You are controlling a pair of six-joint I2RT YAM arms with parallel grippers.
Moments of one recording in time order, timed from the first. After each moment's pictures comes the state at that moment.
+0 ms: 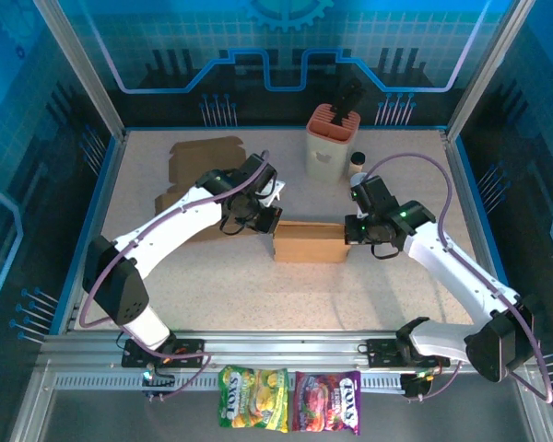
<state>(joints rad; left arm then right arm) -0.63 1.63 1.48 -0.99 0.19 -0.30 0.48 1.22 1.08 -0.94 0.06 0.44</state>
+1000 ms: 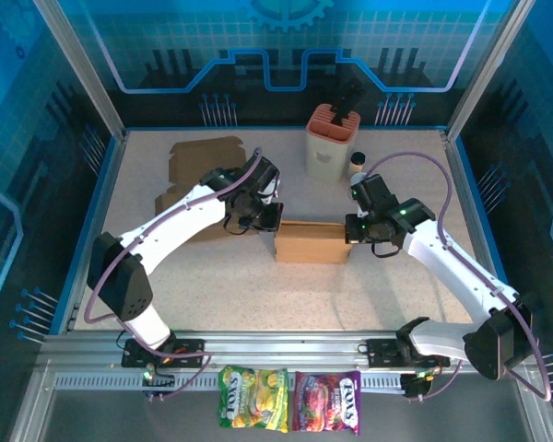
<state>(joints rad) -0.63 1.65 1.46 -0.96 0.22 -0.51 0.48 1.23 1.09 -0.96 0.06 0.44</state>
